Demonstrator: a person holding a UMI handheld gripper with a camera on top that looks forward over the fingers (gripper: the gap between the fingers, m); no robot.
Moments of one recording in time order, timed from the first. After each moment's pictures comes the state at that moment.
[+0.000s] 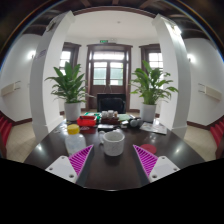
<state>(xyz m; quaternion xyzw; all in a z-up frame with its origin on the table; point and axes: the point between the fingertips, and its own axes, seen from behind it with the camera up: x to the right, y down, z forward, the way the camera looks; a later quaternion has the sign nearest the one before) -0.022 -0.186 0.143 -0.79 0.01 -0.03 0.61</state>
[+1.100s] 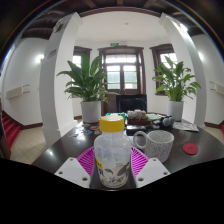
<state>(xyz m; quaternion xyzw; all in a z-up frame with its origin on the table) -0.157 -0.076 0.075 -0.77 -0.03 0.04 0.63</state>
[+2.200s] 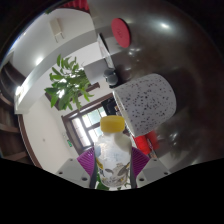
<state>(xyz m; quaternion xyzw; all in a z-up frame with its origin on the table) -0.080 0.009 0.142 -0.36 0.60 0.59 0.40</state>
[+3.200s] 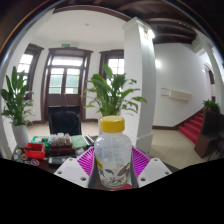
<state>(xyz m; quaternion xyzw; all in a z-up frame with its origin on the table) 0.135 -0.012 0.203 -0.74 0.19 -0.20 0.62</state>
